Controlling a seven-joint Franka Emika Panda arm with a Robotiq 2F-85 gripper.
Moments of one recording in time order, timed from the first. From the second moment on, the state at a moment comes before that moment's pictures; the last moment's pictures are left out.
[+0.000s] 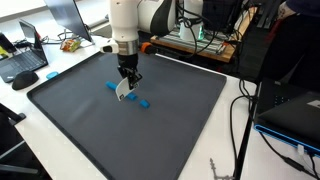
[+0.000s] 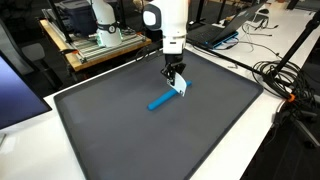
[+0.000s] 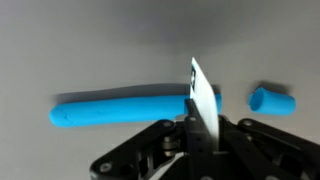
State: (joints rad) arm 0.11 0.50 -0.10 -2.10 -0.05 2.76 0.16
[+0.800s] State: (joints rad) arm 0.12 0.54 -0.10 -2.08 -0.07 2.75 0.17
